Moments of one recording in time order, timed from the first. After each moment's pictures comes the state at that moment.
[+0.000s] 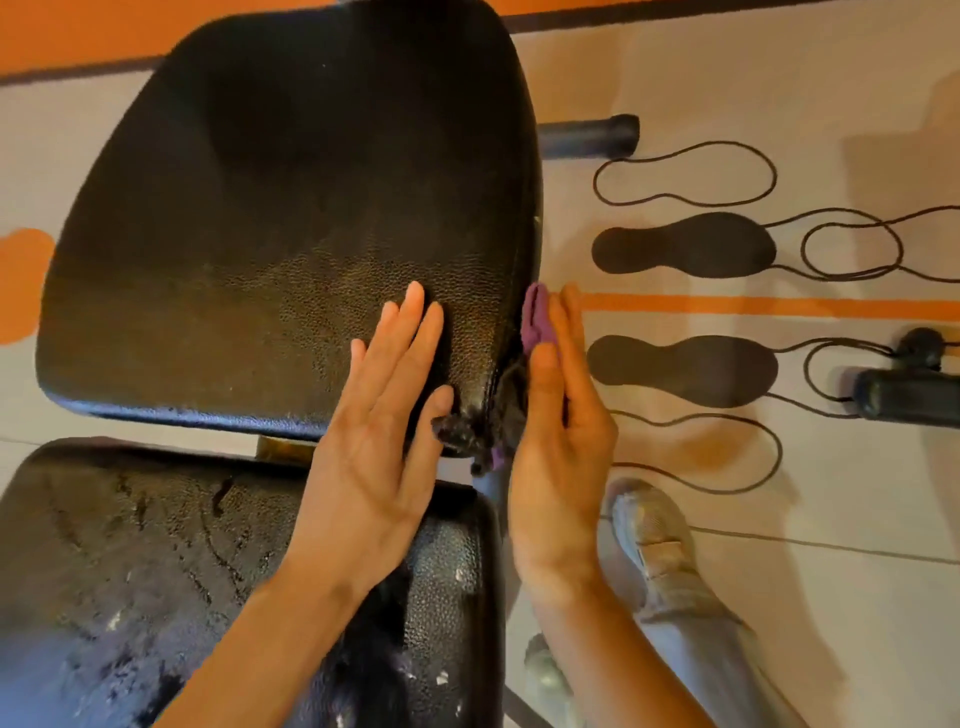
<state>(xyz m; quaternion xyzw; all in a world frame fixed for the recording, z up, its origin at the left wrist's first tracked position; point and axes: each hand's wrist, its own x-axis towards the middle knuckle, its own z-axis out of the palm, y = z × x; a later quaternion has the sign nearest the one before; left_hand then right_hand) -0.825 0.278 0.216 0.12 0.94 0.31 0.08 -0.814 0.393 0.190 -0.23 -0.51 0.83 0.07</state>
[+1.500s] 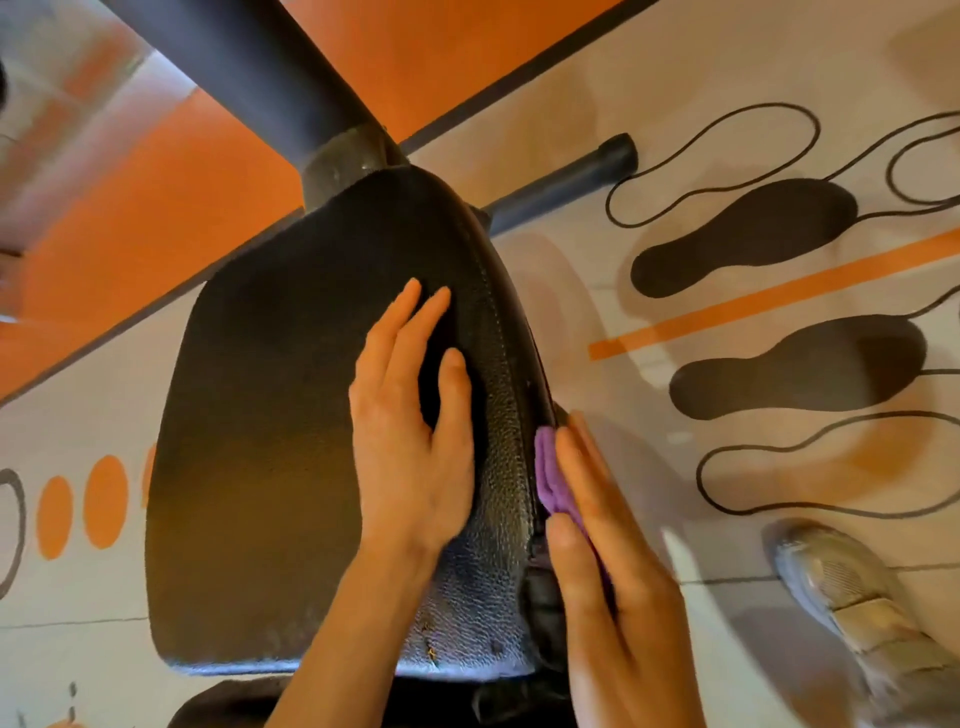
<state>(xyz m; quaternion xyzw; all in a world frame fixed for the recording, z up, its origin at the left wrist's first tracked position) -0.965 0.319 0.204 0.12 0.95 0.28 0.01 -0.841 0.387 0.152 -0.16 -0.54 0.82 0.12</state>
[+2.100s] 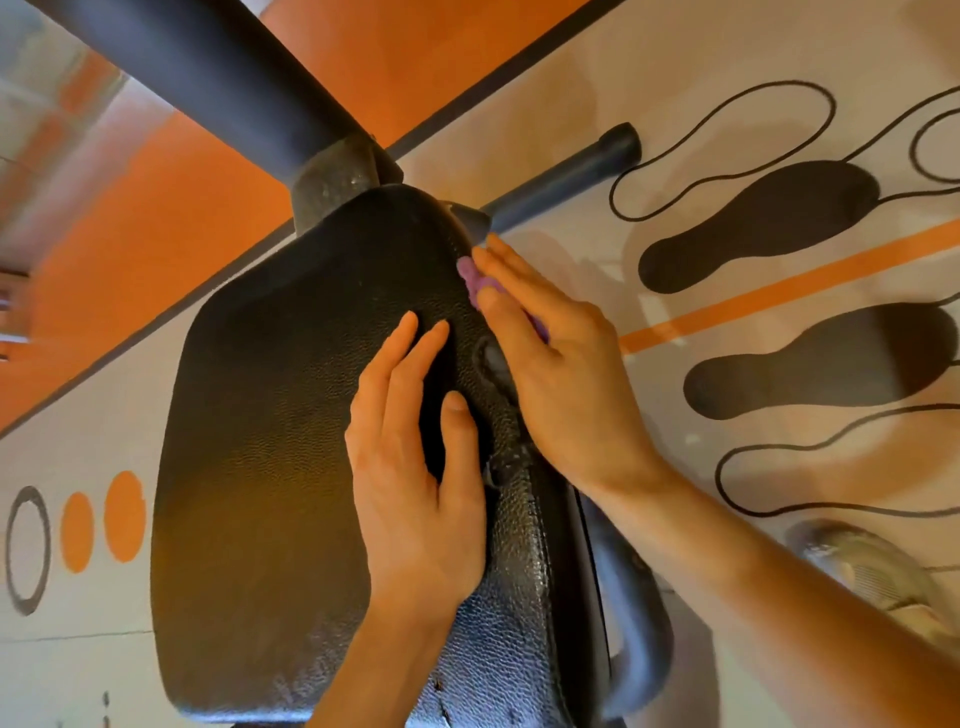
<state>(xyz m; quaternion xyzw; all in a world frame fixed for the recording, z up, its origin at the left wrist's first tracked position) -0.963 0.321 0.200 0.12 0.95 0.28 0.00 -0.982 0.433 0.163 -0.16 -0.53 0.83 0.09</state>
